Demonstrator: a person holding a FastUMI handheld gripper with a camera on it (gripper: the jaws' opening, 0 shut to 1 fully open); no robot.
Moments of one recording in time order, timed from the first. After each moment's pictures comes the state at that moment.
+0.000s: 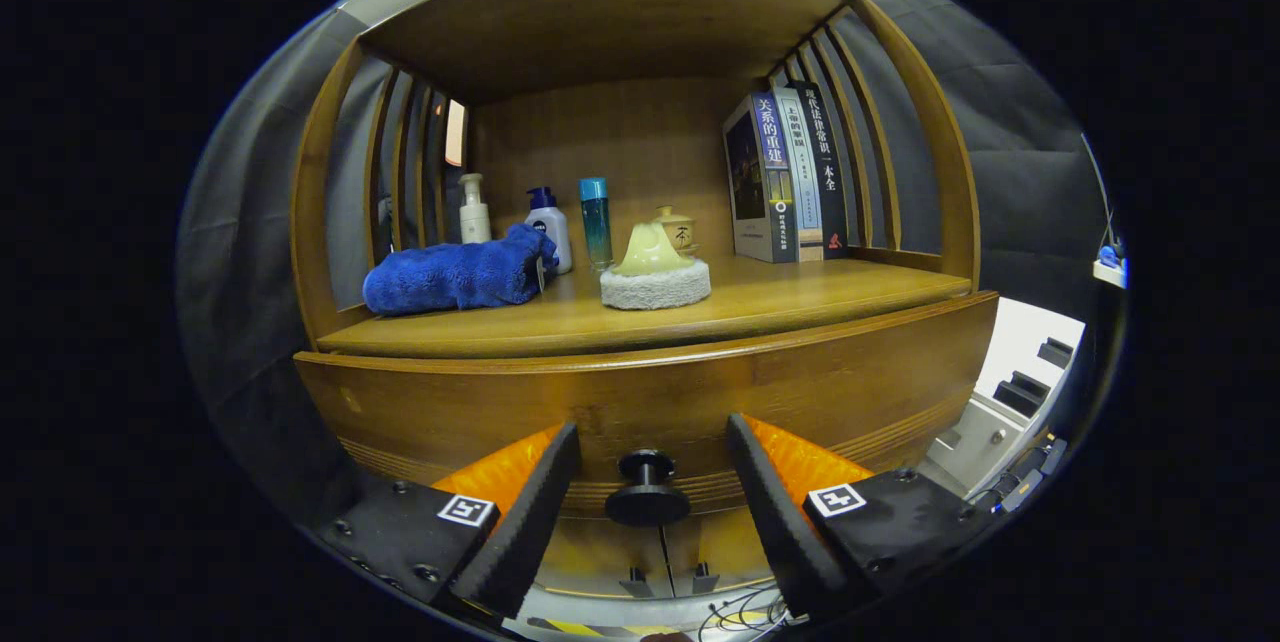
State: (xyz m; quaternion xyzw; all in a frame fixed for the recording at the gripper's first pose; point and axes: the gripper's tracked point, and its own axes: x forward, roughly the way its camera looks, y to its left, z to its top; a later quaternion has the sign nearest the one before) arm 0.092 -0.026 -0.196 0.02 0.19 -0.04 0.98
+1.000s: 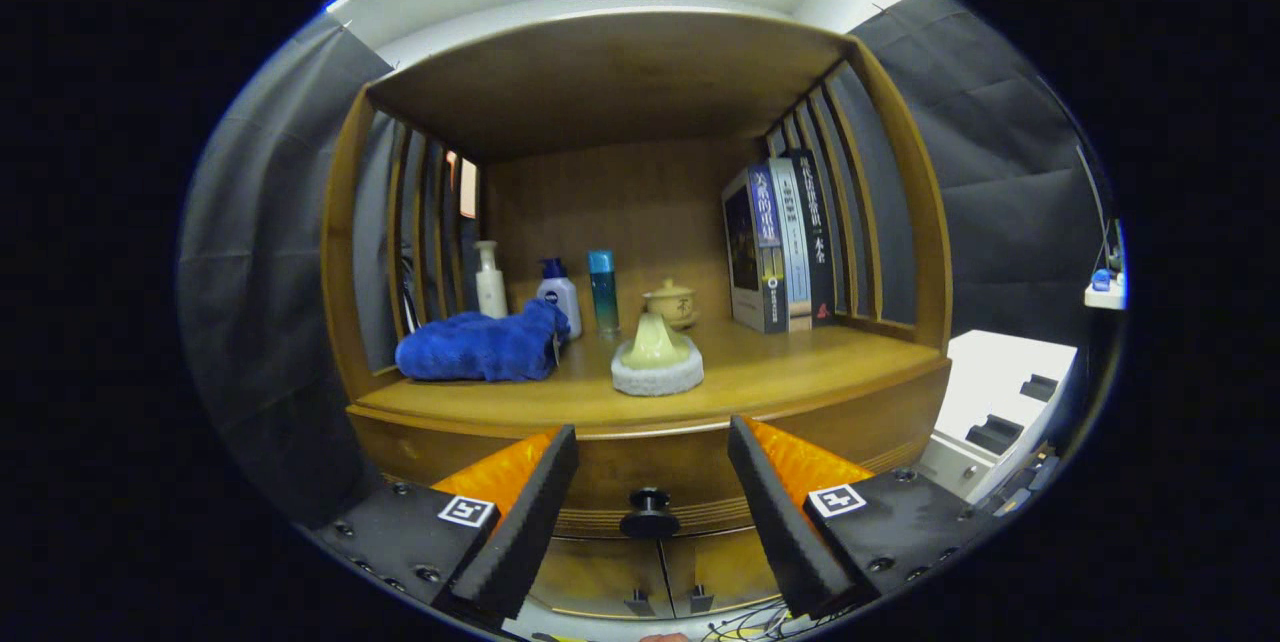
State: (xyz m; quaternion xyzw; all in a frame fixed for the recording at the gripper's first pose) arm 0.072 -0.025 -0.102 0.01 0.10 -0.02 0.99
